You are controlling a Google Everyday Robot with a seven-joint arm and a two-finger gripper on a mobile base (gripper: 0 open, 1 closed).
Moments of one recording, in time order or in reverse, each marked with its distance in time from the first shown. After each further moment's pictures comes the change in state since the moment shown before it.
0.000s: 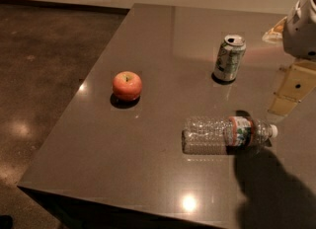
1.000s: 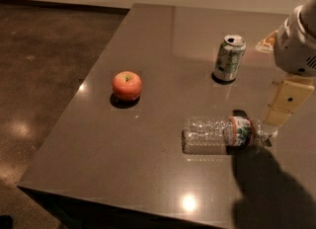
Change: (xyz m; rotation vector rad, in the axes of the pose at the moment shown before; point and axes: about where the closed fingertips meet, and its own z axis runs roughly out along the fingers) arm 0.002 0.007 0.022 0.009 0.017 -0.050
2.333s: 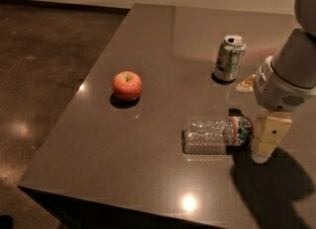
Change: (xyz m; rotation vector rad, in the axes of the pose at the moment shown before) arm 0.015 0.036 0.080 -0.195 -0.011 -0.078
